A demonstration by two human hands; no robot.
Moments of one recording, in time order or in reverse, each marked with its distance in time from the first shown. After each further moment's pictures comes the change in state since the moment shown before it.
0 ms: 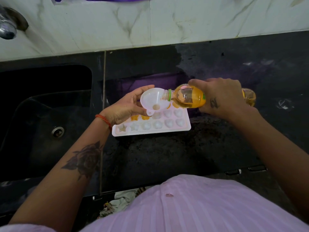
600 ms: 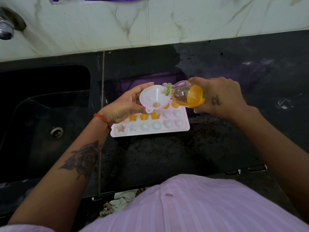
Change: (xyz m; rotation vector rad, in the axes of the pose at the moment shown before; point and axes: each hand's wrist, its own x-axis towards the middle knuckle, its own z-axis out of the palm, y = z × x) left_hand 0.003 0.006 0.001 -0.047 -0.020 0.000; right_hand 0.000 0.001 -0.005 0.159 -0.058 0.048
